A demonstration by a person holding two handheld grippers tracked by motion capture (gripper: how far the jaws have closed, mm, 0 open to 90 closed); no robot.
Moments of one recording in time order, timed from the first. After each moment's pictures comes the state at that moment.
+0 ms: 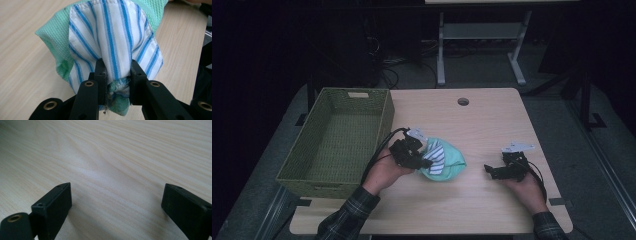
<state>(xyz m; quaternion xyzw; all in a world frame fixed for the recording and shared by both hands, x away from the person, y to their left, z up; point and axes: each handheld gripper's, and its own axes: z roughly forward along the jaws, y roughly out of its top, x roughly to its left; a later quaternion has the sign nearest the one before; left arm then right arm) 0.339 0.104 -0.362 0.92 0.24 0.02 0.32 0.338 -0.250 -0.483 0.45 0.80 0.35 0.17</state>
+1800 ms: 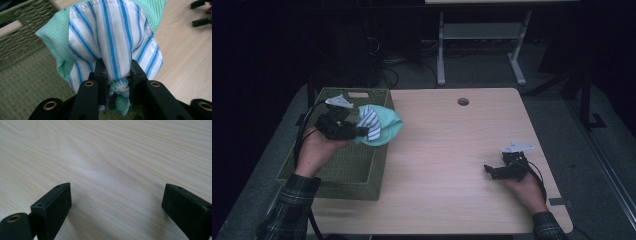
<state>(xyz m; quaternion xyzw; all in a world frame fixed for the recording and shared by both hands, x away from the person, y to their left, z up) 0.357 0.263 -0.287 0.86 0.38 0.13 0.32 0.338 -0.250 -0.483 0.45 0.80 0.35 0.17</state>
